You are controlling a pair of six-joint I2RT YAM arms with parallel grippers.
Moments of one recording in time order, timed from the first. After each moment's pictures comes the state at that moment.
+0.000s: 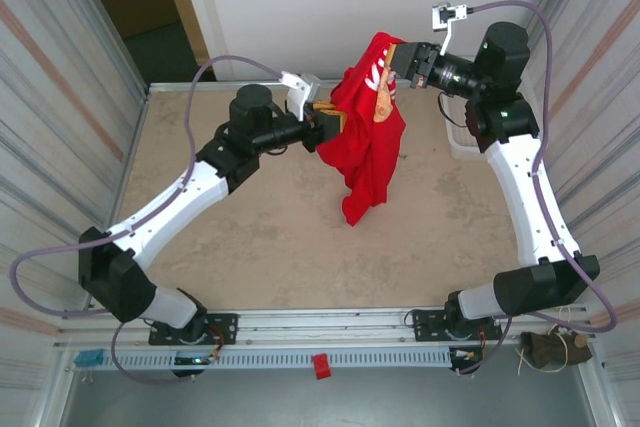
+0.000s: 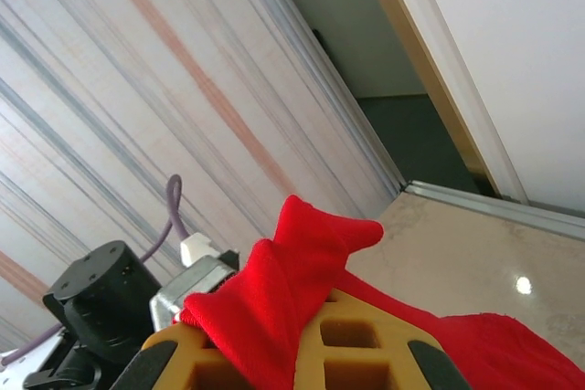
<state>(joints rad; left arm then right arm) -0.62 1.47 1.34 -0.02 0.44 -0.21 0.18 1.41 1.65 -0.20 -0.86 0.62</state>
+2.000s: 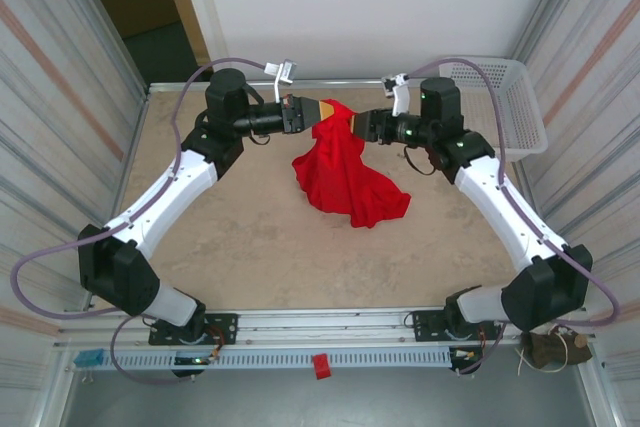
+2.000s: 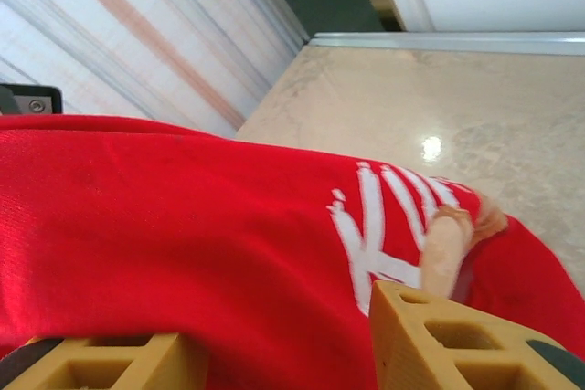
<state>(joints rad) -0.48 1.48 1.36 0.06 0.89 -0.81 0.38 1.36 1.29 -0.33 -0.58 0.37</state>
